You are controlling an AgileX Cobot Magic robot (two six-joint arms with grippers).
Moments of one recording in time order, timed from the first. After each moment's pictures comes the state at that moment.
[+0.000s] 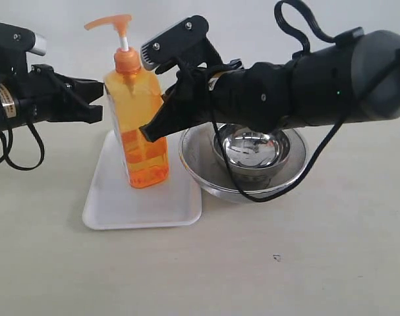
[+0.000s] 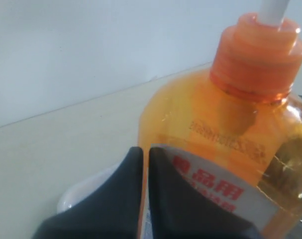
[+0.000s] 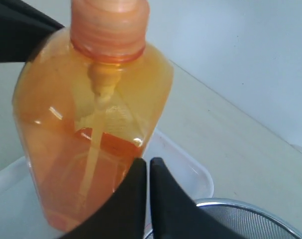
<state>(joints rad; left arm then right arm) -0.11 1.70 -0.80 0.77 -0.61 -0.55 0.73 1.82 -1.15 0.32 -0.15 -0.53</state>
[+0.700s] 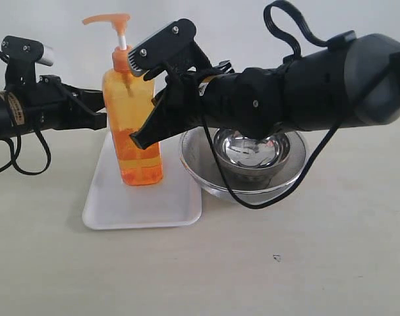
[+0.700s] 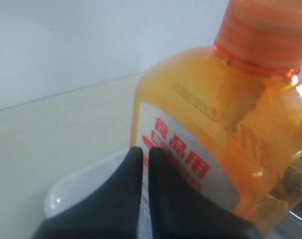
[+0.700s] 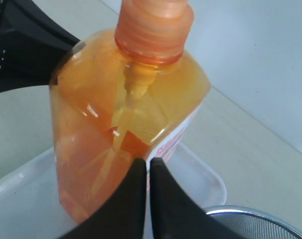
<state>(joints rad) -0.11 1.76 -0.81 0.79 -0.63 -0.59 0.76 1.82 -1.15 0.30 -0.15 -0.53</state>
